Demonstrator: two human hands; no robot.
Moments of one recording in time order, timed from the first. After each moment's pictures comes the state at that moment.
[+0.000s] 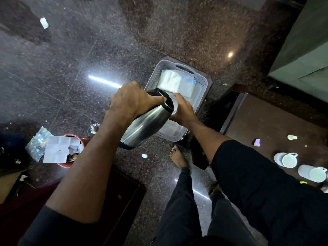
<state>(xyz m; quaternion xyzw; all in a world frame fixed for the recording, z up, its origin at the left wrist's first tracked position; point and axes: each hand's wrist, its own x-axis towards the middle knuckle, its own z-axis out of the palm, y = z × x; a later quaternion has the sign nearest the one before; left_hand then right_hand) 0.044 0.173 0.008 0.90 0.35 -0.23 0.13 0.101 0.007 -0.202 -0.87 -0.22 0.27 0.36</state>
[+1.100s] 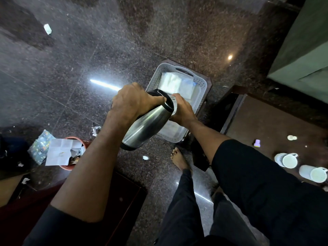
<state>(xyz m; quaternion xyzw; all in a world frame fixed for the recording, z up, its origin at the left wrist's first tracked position) 0.046 0.168 0.028 0.90 0.35 -0.22 0.15 0.104 0.010 -0.190 -0.86 -0.22 0.27 0.36</state>
